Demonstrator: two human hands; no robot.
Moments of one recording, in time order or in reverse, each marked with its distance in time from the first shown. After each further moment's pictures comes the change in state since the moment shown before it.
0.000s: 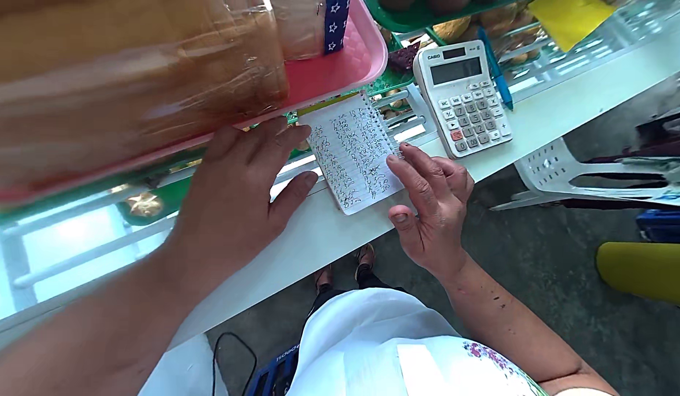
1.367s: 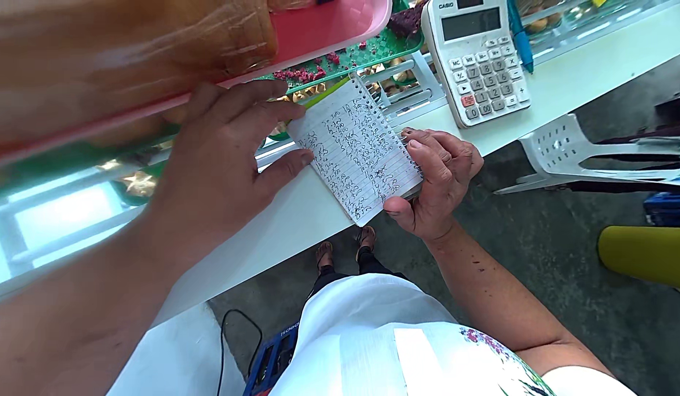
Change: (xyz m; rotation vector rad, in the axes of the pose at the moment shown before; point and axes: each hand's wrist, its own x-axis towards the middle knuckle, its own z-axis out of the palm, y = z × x) left_hand -0.001 -0.001 0.000 -0.080 -0.044 -0.037; right_hand -0.017 0.025 0.022 0.004 0.214 -0.205
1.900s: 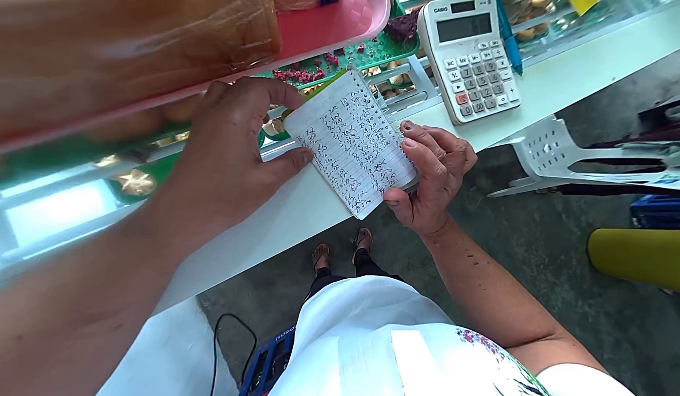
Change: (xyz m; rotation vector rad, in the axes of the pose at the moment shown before) left_hand 0.000 0.004 -0.001 -0.216 -0.009 -0.132; right_hand 0.000 -0.001 0.001 0.024 0.008 -0.021
